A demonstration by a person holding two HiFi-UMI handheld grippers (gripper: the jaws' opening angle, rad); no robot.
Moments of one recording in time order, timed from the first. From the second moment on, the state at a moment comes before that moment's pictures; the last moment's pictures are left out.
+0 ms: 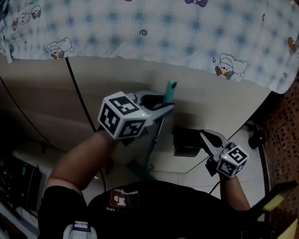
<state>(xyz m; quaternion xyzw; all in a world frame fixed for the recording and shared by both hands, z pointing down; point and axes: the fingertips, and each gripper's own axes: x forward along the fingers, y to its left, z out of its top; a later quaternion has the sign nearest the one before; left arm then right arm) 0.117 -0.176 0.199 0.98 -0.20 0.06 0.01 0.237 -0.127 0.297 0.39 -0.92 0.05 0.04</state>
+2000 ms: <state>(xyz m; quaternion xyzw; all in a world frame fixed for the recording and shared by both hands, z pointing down) 0.153 -0.179 0.029 0.99 -0.16 0.00 -0.01 0.197 -0.130 0.241 0.35 -0.94 0.01 0.01</state>
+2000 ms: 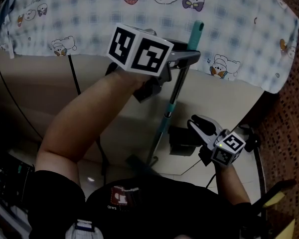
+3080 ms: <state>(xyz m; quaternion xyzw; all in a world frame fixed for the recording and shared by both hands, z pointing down) 0.127 -0.161 0.084 0.99 -0.12 0.01 -0.01 0.135 -0.167 0.289 0.33 -0.94 0.04 0.05</state>
